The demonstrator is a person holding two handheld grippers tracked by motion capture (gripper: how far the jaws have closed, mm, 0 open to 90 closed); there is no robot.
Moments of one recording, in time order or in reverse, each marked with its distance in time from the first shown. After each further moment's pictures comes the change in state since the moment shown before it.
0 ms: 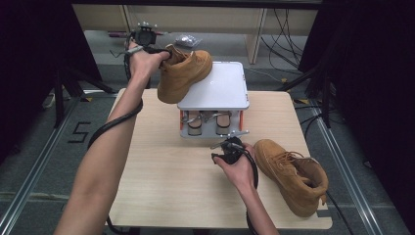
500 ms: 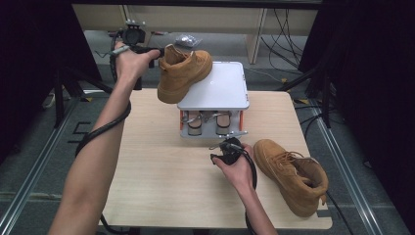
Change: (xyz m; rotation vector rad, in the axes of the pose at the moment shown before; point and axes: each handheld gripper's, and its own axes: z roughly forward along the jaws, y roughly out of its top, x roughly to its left) left arm 0.014 -0.002 -0.036 -0.028 -0.057 -0.044; right arm 0.003 -0.001 0.003 -0.006 -0.008 -0.002
